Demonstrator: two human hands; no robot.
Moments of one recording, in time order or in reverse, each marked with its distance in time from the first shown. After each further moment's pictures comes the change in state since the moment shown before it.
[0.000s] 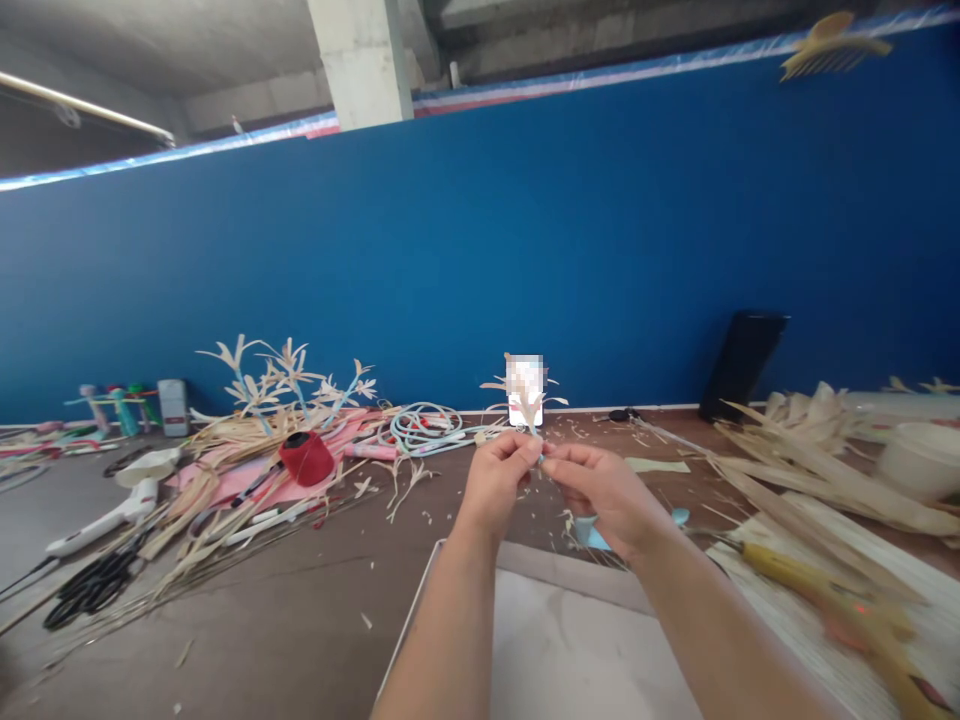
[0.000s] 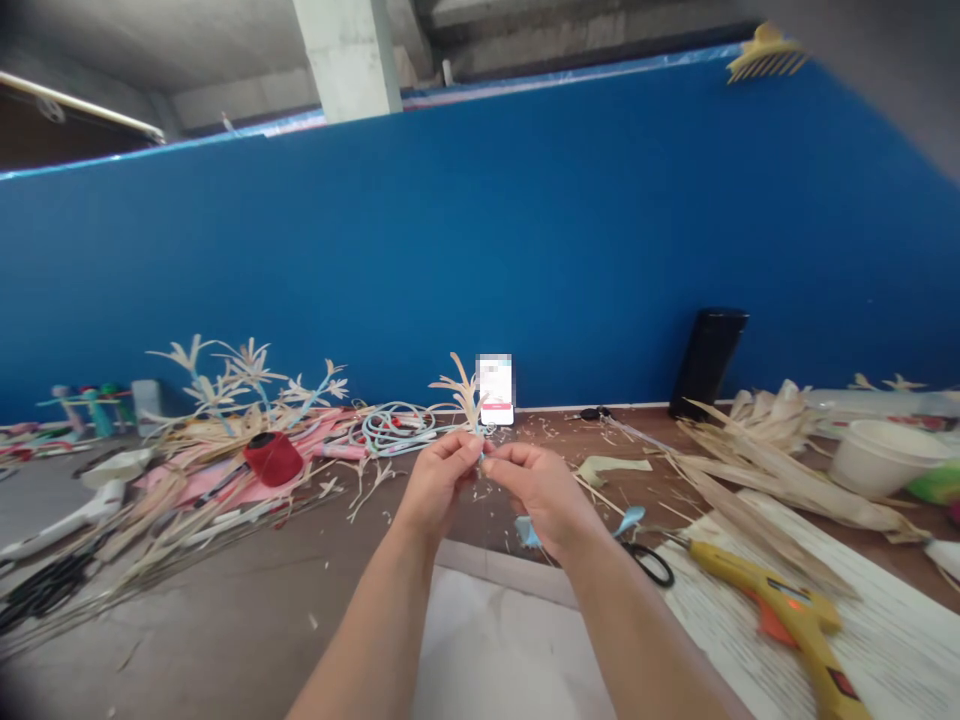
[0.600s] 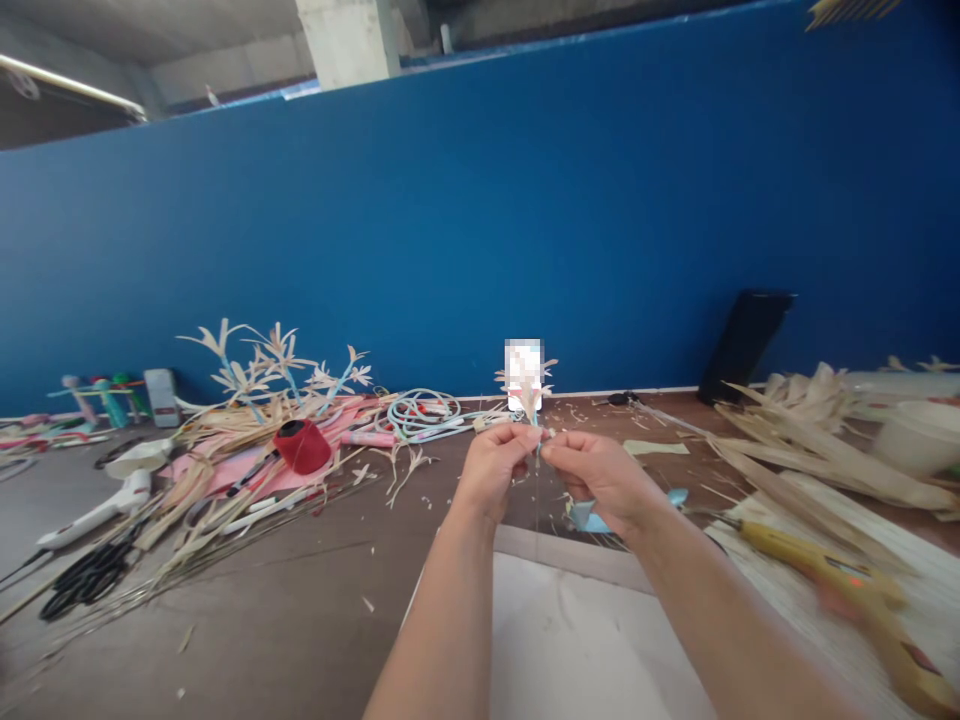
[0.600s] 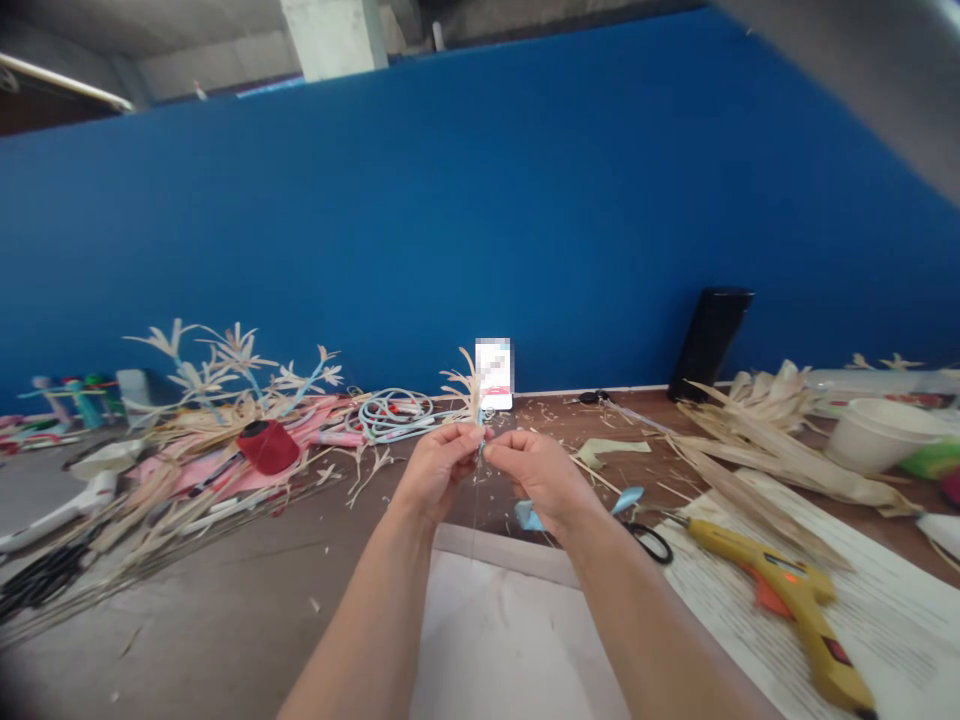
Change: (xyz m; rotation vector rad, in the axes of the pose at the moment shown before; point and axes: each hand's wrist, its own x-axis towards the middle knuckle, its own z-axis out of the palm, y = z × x) left_hand 0.003 -0.007 -0.008 -0.058 0.011 -0.124; right_hand 0.005 0.005 0.001 -0.043 0.035 0.041
